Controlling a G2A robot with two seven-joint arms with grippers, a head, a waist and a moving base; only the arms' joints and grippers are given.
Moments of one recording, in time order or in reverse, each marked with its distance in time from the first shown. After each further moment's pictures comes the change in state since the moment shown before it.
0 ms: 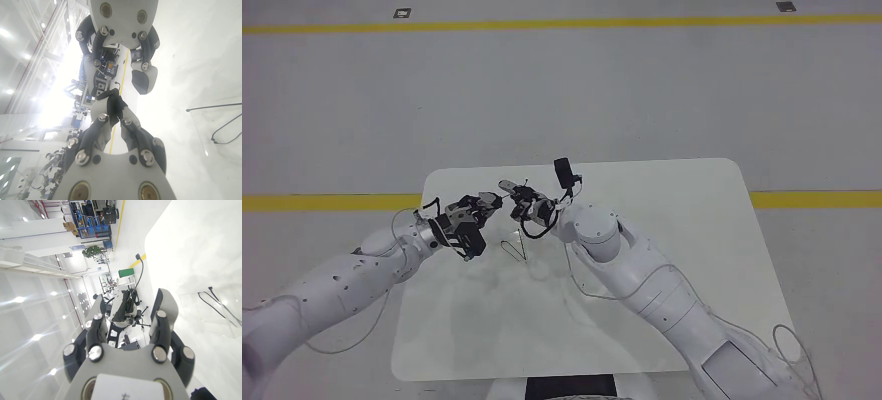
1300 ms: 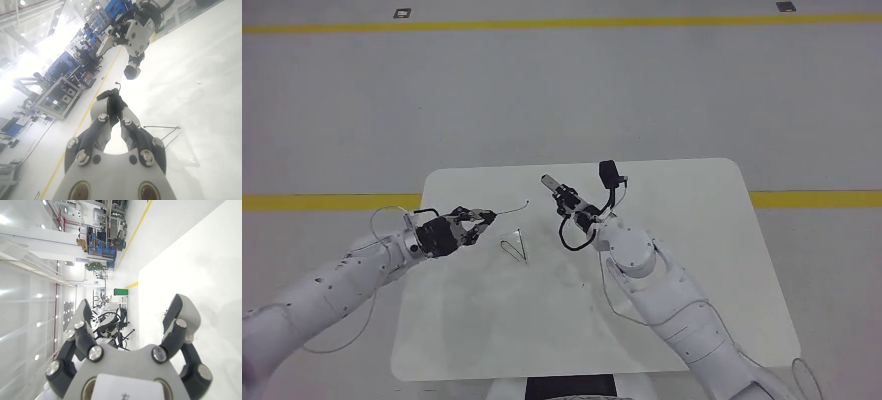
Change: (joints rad) left arm 0.088 0.020 -0.118 0.035 -0.209 -0.466 0.280; right arm -0.229 0.094 0.195 -0.204 -0.347 -0.145 -0.021
